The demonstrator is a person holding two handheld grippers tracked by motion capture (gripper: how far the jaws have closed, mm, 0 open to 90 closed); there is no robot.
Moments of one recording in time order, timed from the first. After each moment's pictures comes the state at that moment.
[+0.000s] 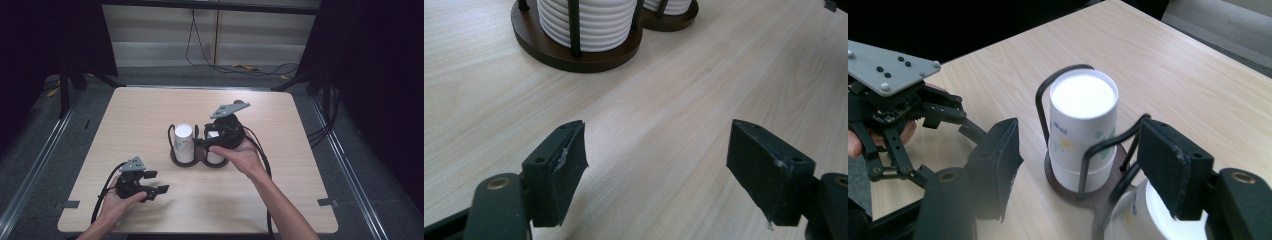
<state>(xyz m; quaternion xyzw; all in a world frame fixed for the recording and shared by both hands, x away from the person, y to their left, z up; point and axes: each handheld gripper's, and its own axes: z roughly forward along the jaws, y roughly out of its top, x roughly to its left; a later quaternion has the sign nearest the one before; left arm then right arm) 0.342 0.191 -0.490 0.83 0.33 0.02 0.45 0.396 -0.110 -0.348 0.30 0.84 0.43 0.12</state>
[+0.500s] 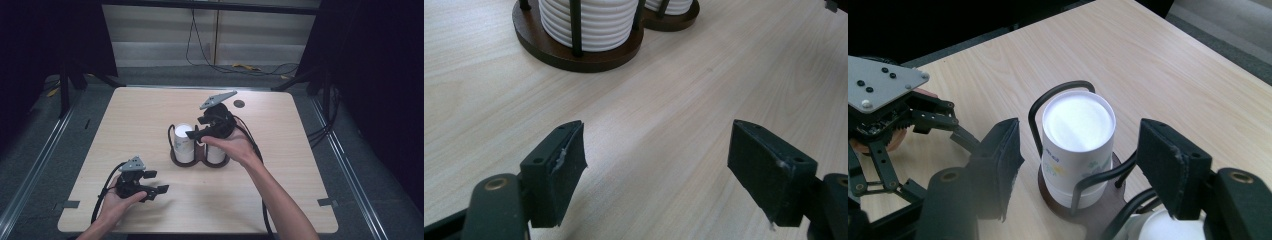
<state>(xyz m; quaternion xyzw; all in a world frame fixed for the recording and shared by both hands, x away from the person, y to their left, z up) 0.343 0.191 -0.490 0.83 0.33 0.02 0.45 0.421 -0.090 -0.338 0.29 0.86 0.41 0.11</state>
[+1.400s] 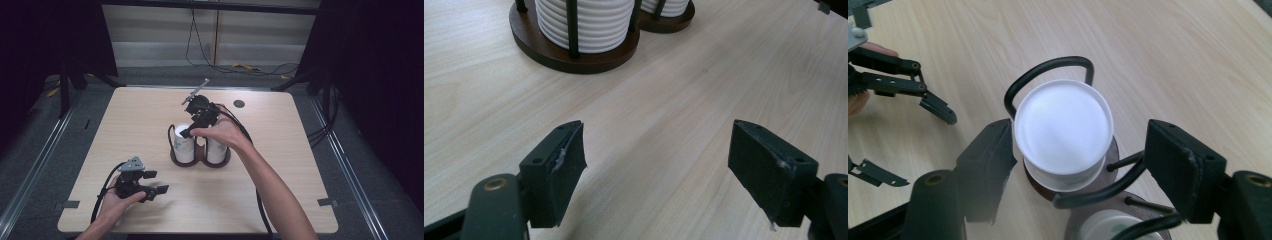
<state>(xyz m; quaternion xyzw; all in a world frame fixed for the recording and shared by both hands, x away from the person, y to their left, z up) 0.342 0.193 -0.488 0.83 0.33 0.02 0.46 0.464 -0.053 -0.344 0.27 0.92 0.28 0.07</state>
